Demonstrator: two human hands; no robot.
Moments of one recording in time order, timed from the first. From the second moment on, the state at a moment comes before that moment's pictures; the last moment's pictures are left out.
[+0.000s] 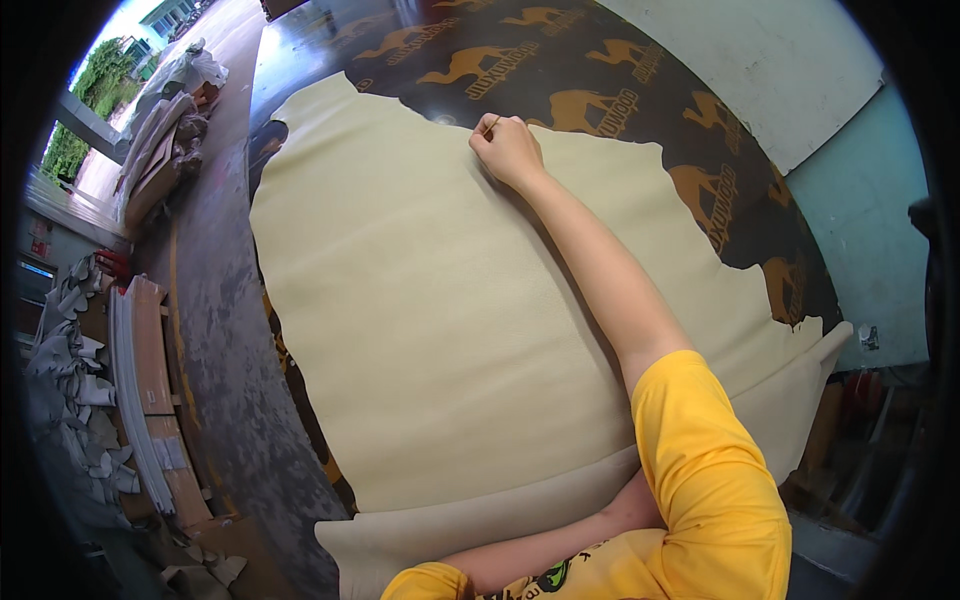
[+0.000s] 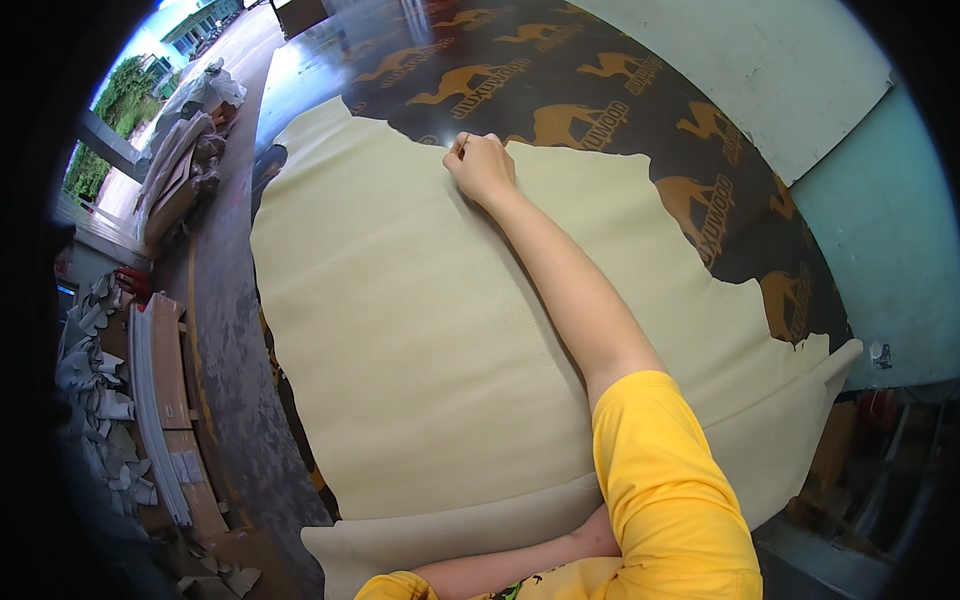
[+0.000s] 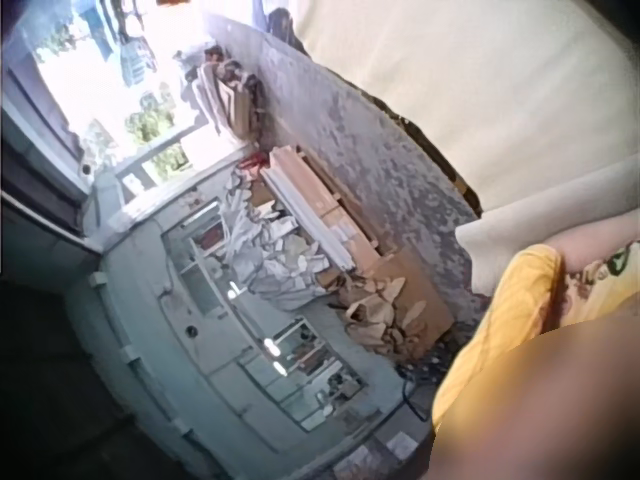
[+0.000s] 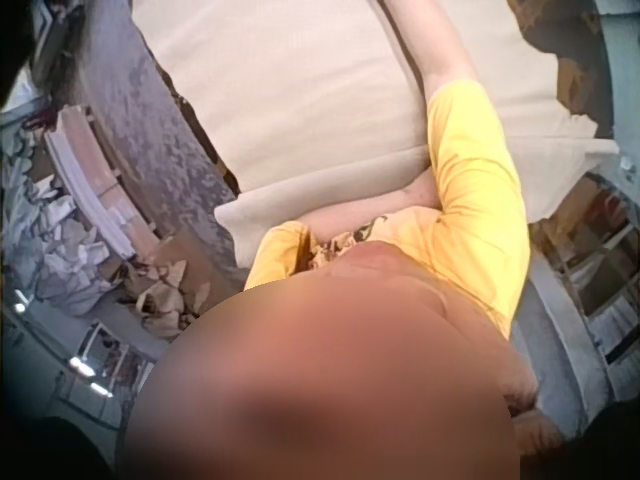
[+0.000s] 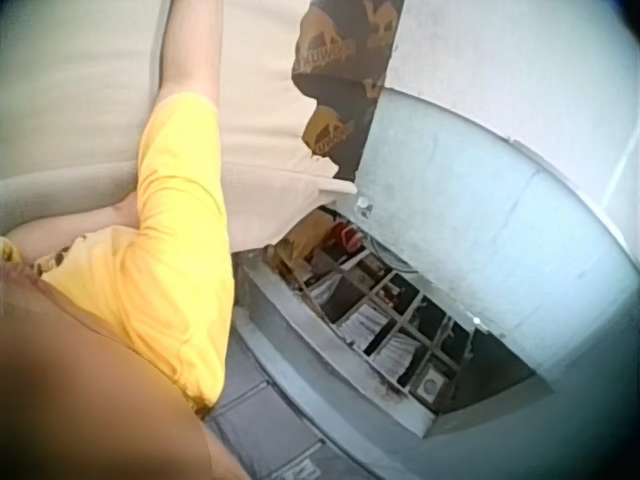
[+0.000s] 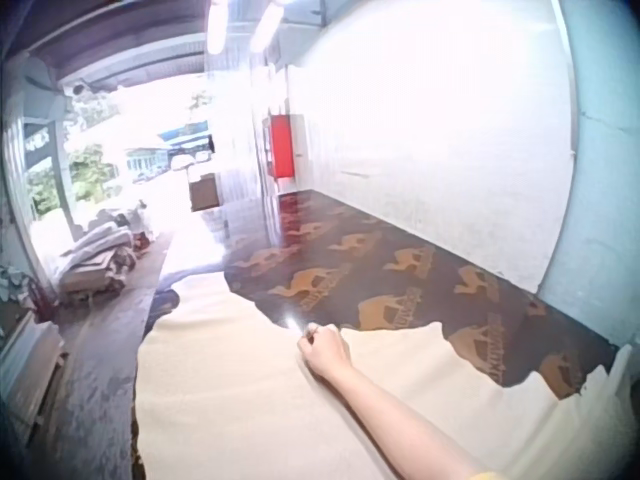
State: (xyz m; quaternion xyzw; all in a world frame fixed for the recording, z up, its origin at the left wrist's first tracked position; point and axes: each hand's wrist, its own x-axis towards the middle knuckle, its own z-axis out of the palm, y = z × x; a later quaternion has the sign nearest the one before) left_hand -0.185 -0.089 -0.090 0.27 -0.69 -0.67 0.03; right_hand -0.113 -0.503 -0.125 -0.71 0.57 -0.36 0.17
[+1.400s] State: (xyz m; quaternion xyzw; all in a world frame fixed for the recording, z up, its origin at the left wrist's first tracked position) left_hand -0.203 -0.074 -0.110 0.27 -0.86 -0.35 0.23; right_hand -0.288 -0.447 -0.136 -0.63 0.53 -0.48 0.30
